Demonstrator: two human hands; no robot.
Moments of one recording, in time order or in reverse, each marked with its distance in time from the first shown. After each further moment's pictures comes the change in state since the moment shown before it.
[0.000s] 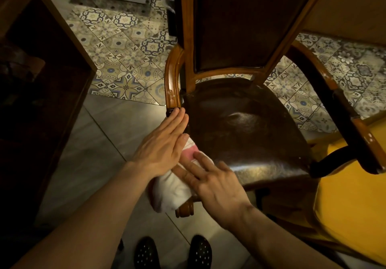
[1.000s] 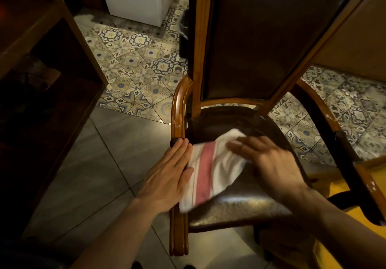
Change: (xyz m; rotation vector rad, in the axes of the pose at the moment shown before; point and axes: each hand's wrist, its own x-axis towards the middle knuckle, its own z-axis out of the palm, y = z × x) left_hand 0.000 0.014 0.012 -0.001 0.038 -0.115; right_hand 0.000 0.128 -0.089 -0.129 0.235 0.211
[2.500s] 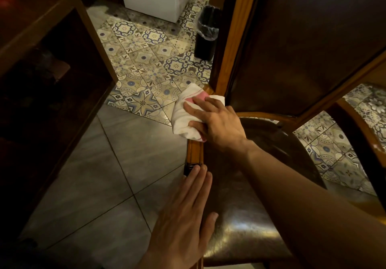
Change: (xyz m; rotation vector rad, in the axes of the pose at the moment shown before) left_hand -0.004 0.007 0.014 -0.002 0.042 -0.062; right_hand 0.228 -0.048 0.051 0.109 -0.004 -0.129
